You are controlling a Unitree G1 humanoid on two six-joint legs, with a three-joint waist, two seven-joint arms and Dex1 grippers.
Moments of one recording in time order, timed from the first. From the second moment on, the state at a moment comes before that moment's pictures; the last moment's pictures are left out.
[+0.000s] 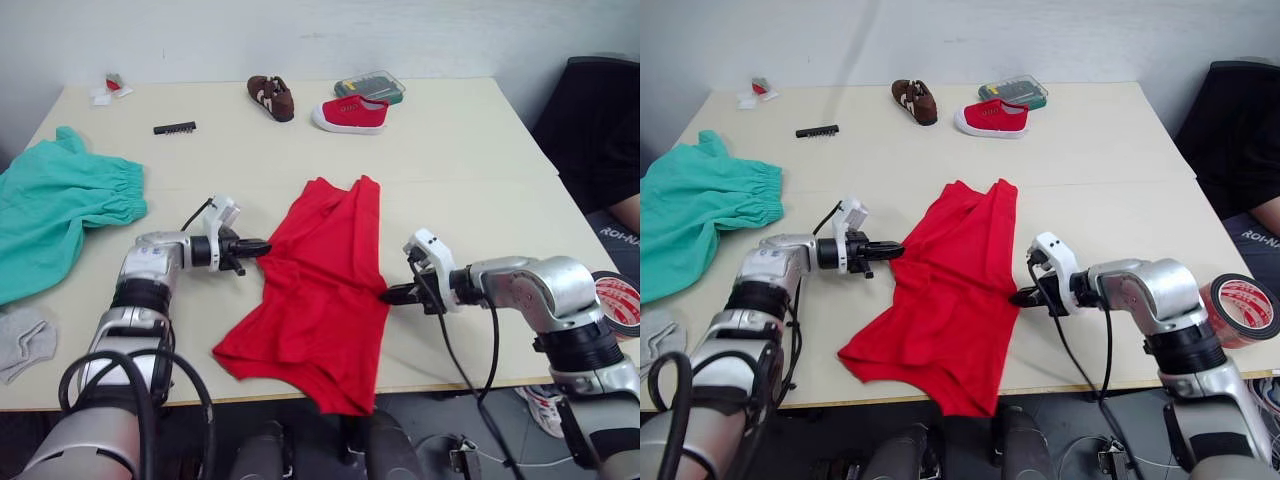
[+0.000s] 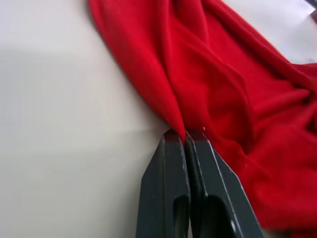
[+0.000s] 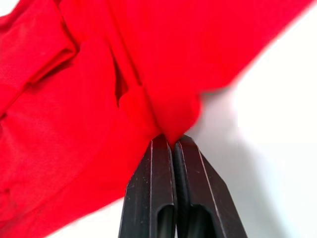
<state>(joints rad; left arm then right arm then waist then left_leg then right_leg) -0.80 0.50 0.06 0.68 -0.18 0.53 -1.09 -0.68 -0.70 0.24 0.01 0.53 1.18 0.89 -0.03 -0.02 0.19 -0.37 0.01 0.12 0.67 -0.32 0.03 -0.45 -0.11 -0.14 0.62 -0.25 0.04</state>
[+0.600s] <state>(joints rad) -0.42 0.49 0.26 -0.07 -0.42 0.90 -0.72 -0.91 -0.67 0.44 0.42 0.25 0.64 1.33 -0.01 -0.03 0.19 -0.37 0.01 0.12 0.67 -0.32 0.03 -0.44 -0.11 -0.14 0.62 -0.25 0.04</state>
